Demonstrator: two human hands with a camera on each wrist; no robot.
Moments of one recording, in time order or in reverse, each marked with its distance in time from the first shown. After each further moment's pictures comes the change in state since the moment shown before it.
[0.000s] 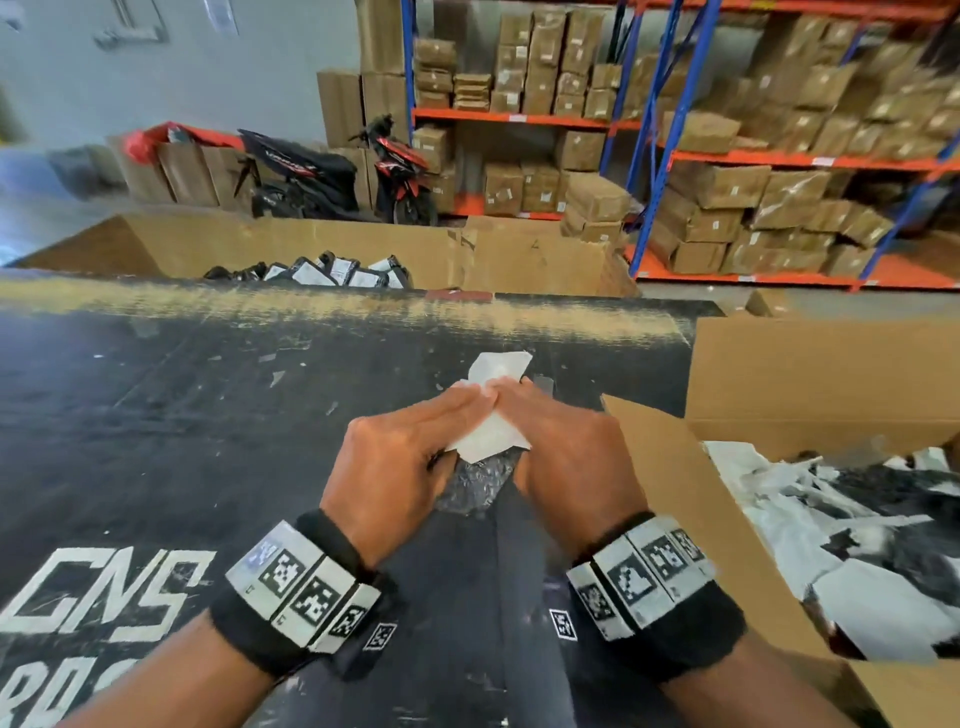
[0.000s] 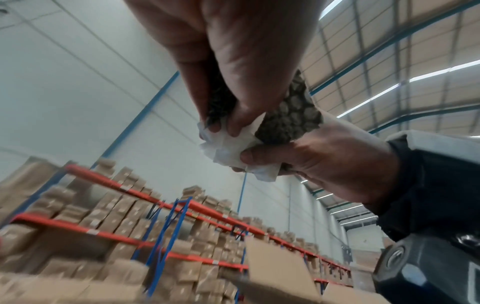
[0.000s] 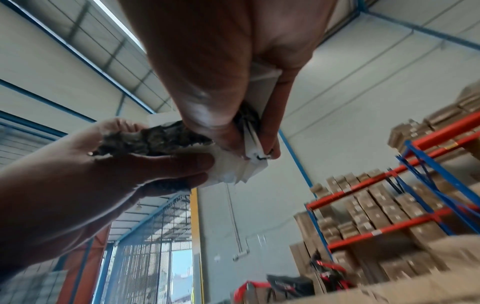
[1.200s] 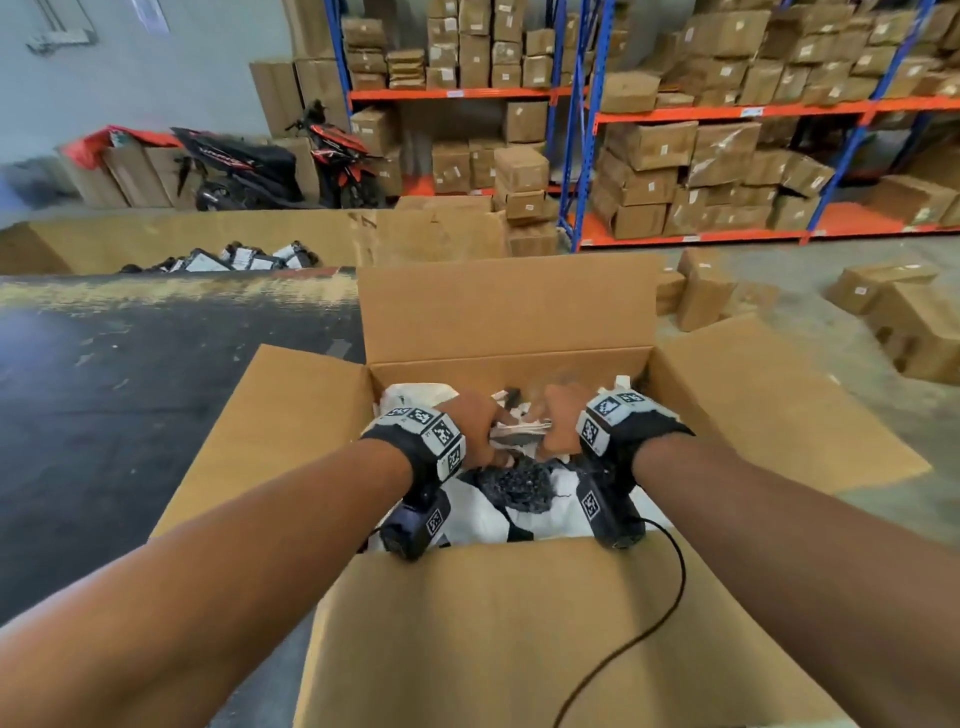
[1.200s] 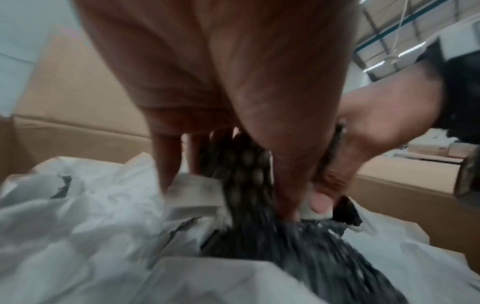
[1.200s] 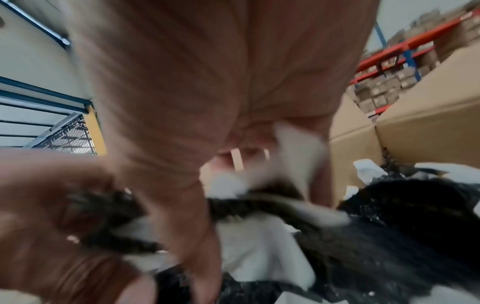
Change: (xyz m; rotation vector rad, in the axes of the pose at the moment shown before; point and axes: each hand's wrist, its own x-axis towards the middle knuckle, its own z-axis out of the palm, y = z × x) left_hand 0.147 0.289 0.404 0.250 -0.999 -0.274; right_hand -0.163 0.419 -0.214 -0.128 -0.966 0.514
